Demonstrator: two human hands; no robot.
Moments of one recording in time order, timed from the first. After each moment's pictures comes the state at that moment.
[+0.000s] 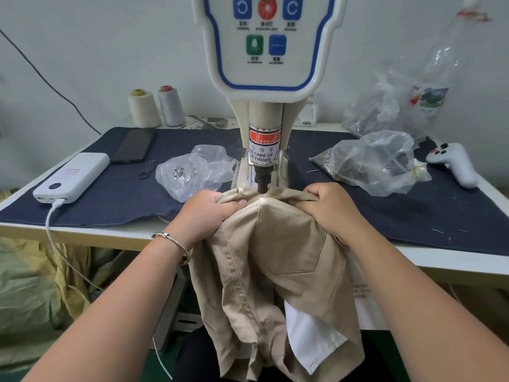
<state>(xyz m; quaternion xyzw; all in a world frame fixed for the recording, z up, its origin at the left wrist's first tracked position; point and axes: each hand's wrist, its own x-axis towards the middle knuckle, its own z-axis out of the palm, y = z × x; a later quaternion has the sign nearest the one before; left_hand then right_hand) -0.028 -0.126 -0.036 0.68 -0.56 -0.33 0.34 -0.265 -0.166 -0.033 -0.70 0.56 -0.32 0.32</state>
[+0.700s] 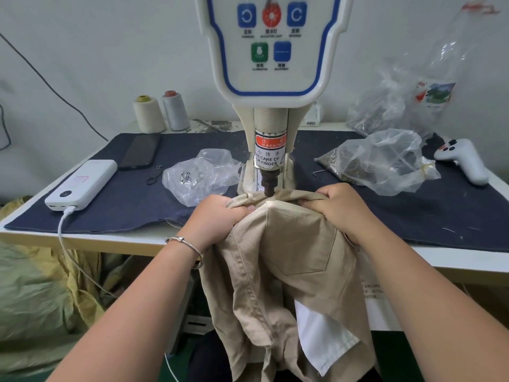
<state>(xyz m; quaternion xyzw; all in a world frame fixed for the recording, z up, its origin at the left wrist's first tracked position) -0.031 -0.132 -0.040 0.69 -0.56 -0.32 0.31 -0.269 -0.172 -0.034 -0.64 0.59 -0.32 0.37</state>
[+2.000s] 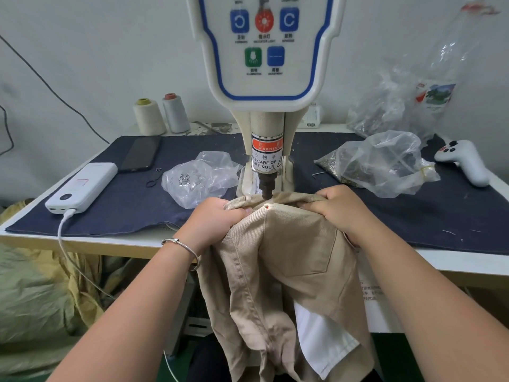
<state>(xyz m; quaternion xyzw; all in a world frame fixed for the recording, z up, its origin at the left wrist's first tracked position) -0.034 -0.127 -0.031 0.69 -0.54 -0.35 0.33 -0.269 -0.170 -0.026 -0.62 0.59 -0.31 0.41</state>
